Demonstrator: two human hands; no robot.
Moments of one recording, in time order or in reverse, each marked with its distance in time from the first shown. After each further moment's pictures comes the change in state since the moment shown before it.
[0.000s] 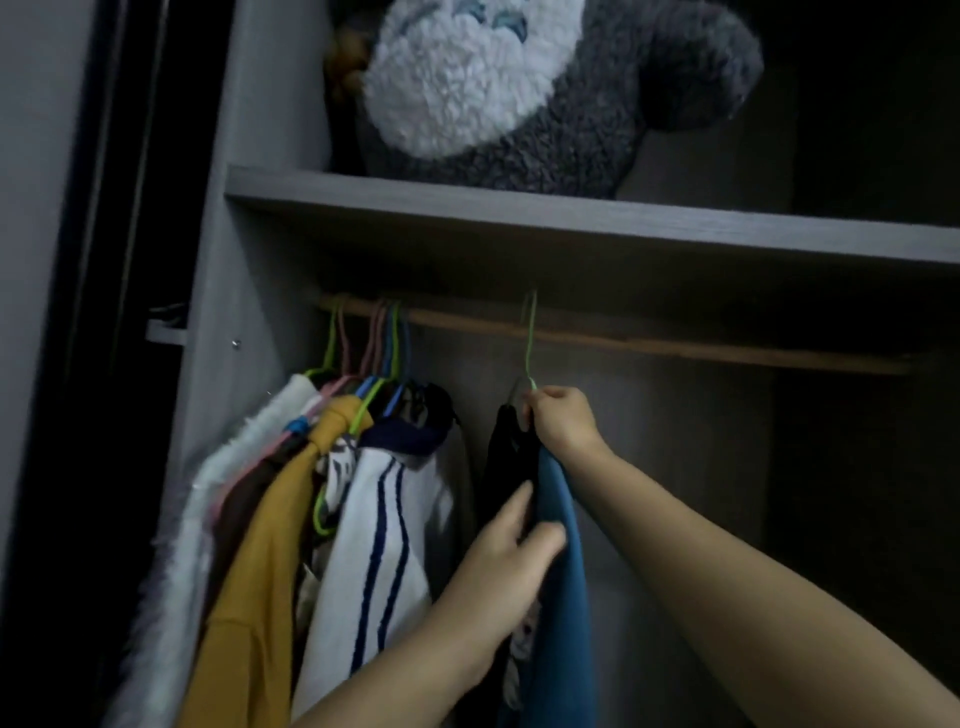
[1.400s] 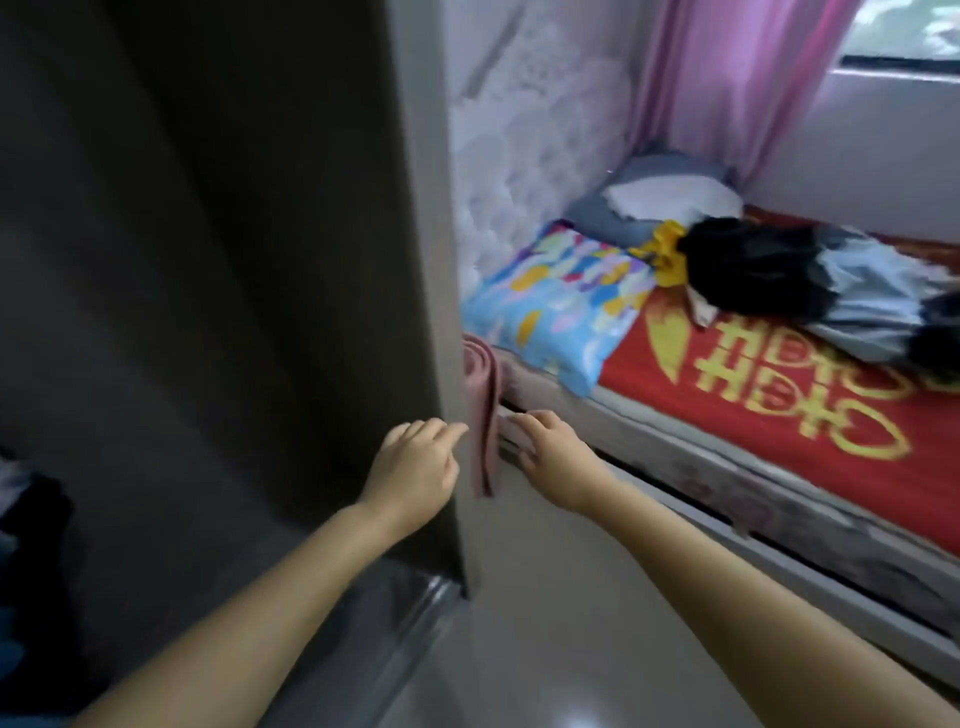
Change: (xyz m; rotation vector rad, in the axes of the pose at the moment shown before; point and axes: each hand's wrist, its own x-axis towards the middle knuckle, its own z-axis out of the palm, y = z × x) left_hand -0.189 -0.256 0.307 0.892 -0.892 0.605; right_hand -0.526 0.253 -0.318 -0.877 0.082 0.842
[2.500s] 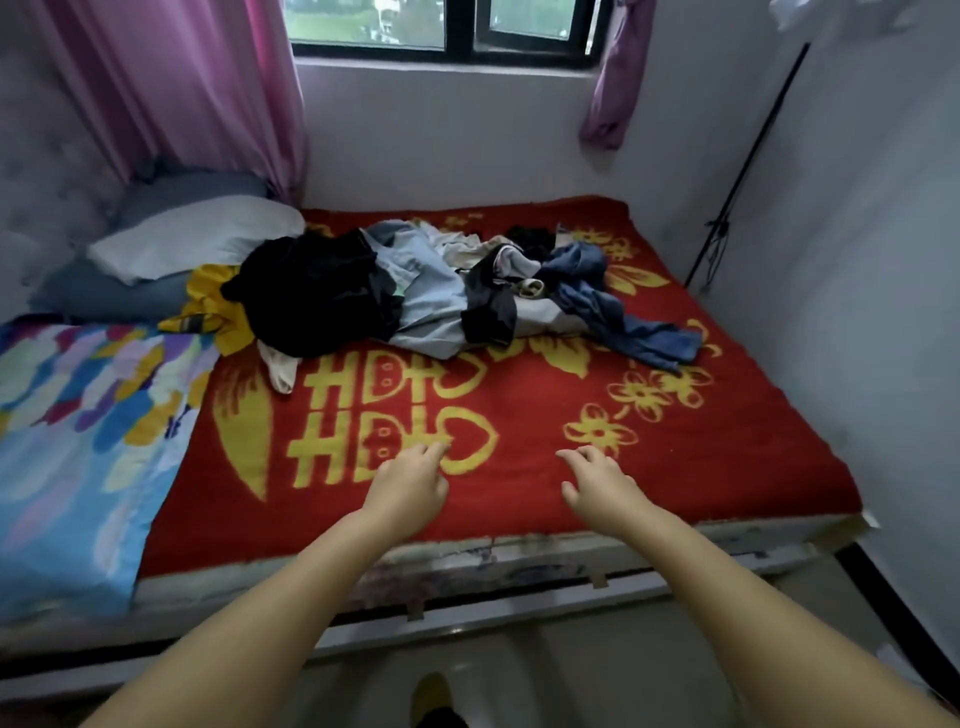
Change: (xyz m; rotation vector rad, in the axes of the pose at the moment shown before) left_hand 0.351 0.553 0.281 -0.240 -0.515 0.552; right_hand -0.206 0.583 -0.260 0.012 0.134 0.971
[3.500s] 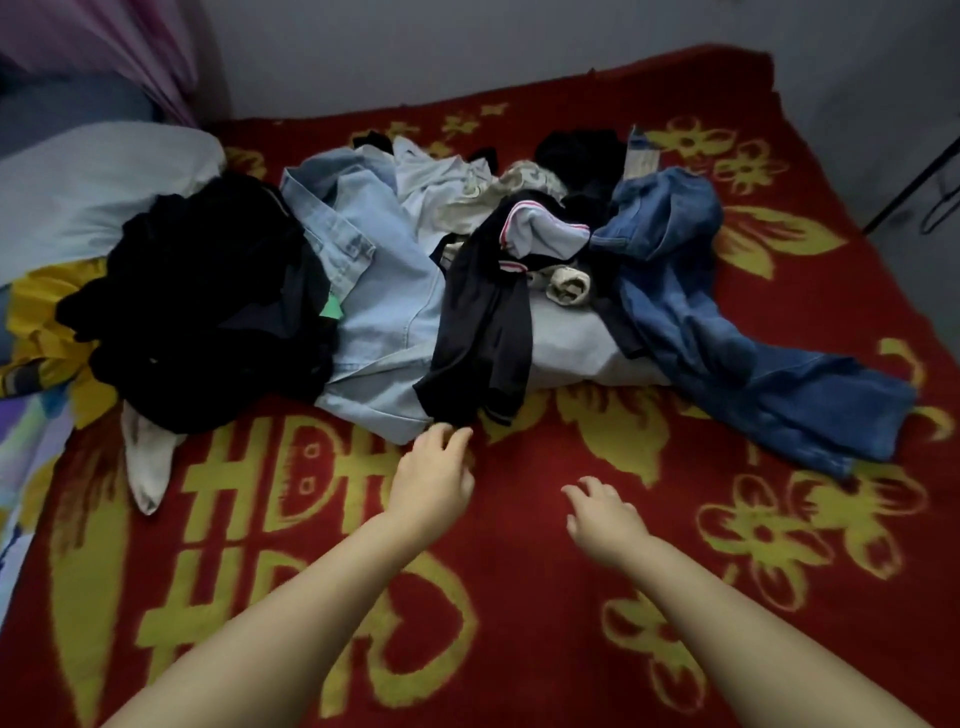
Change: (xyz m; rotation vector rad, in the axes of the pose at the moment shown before) left_hand 0.502 -0.025 0.098 0.108 -0.110 -0.218; right_hand 0.508 0.138 -0.003 -0.071 -0.319 -0.028
